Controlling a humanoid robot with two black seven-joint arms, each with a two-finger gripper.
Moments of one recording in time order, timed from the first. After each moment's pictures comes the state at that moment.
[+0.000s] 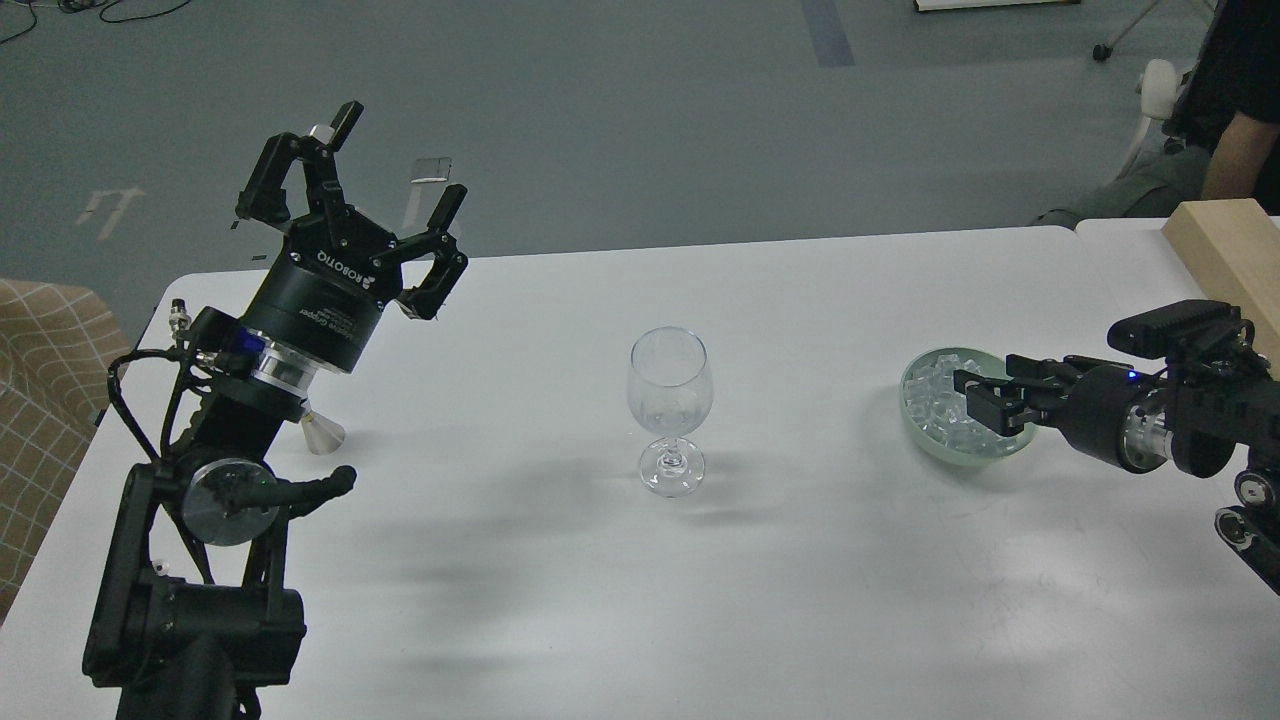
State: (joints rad) left arm -0.20 -0.04 -1.66 -1.53 0.67 -0.49 0.16; right arm 0.24 -0.62 1.07 1.38 -2.18 0.40 0.16
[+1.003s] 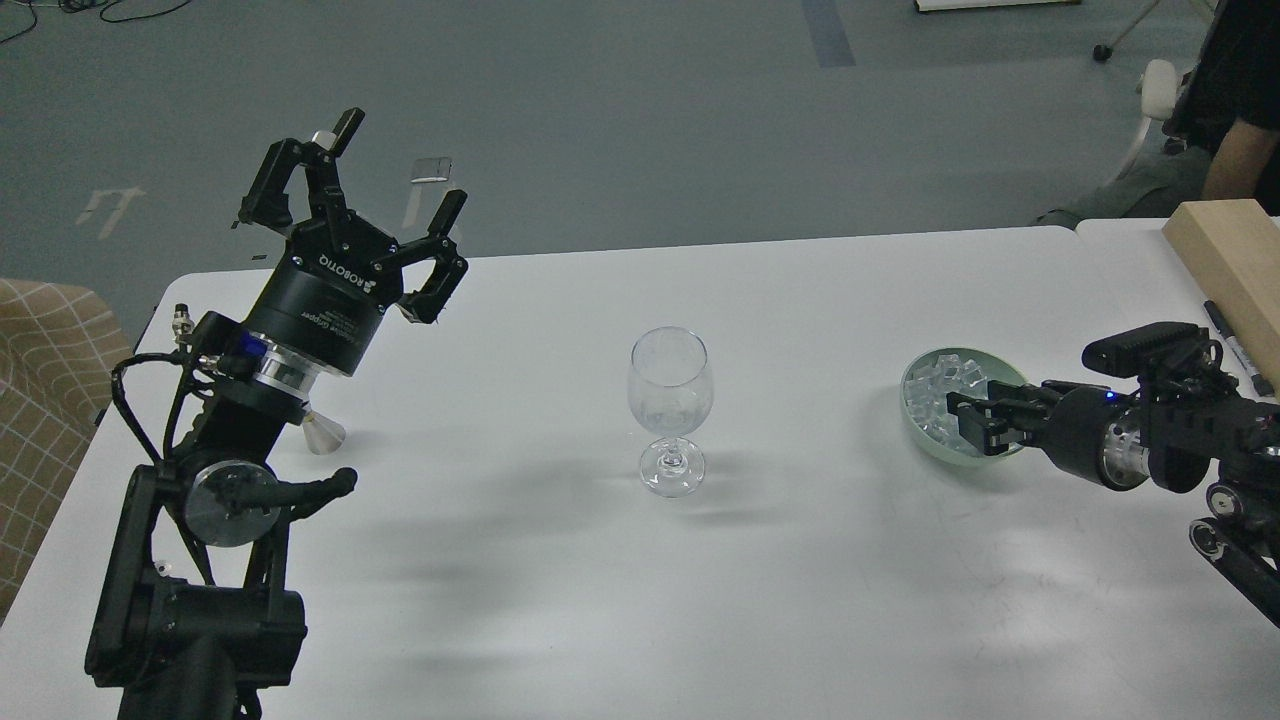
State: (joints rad) left arm -0.20 -0.04 -1.66 -1.51 0.67 -0.49 0.15; right arm 0.27 -0.60 1.00 1.31 -2.18 0.39 0.16
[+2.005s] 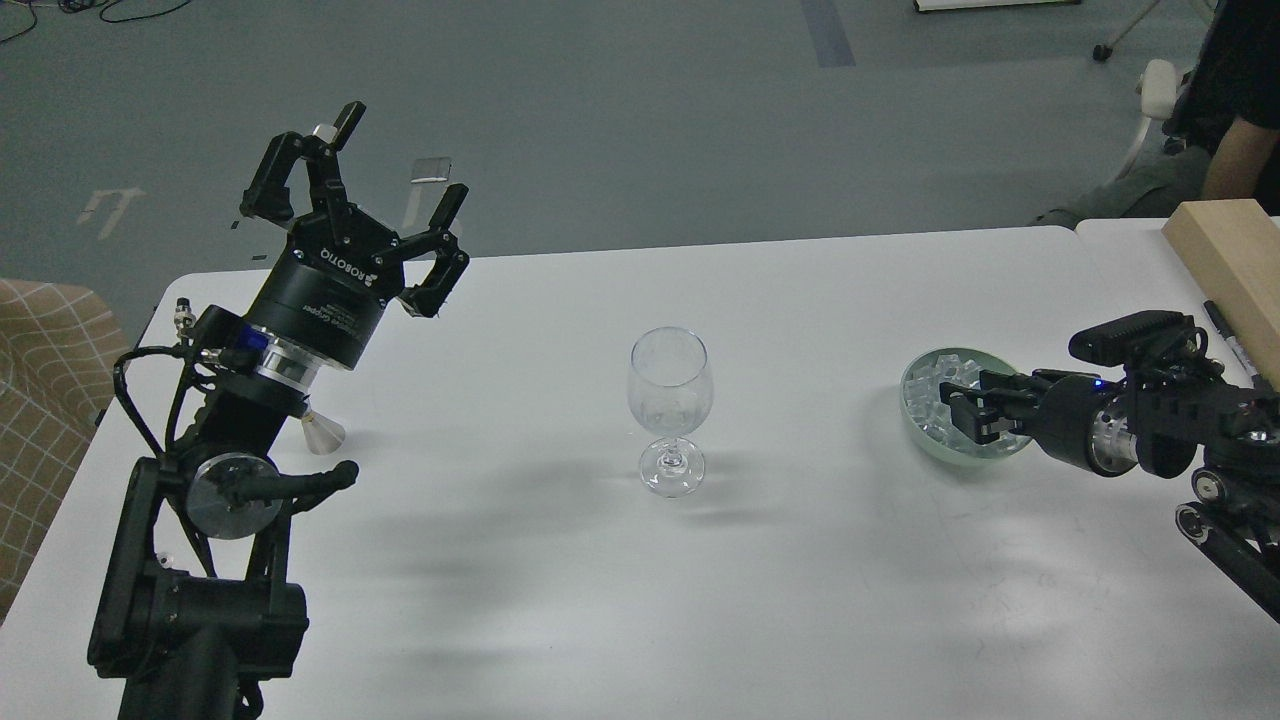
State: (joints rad) left arm -0.22 -0.04 -1.66 -1.50 0.67 -0.49 0.15; right arm 0.33 -0.59 0.97 1.26 -2.18 0.38 0.16
